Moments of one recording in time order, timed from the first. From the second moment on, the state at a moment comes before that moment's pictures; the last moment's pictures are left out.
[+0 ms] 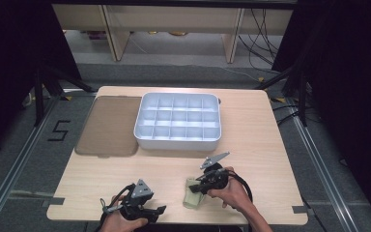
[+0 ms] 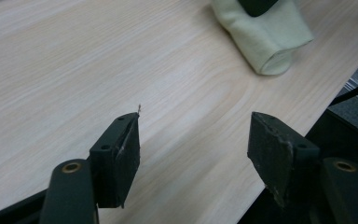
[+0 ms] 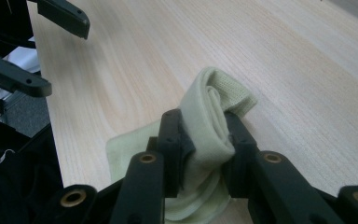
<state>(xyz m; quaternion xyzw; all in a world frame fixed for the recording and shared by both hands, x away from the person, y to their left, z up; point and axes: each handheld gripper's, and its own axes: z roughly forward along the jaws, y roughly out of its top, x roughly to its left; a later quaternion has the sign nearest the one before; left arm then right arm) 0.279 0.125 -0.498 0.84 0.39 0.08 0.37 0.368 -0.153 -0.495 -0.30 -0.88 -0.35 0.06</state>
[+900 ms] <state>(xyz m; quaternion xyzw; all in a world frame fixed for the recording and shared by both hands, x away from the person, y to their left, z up) 0.278 0.141 -0.502 0.84 0.40 0.10 0.35 0.369 -0.162 -0.454 -0.28 -0.88 -0.39 0.01</state>
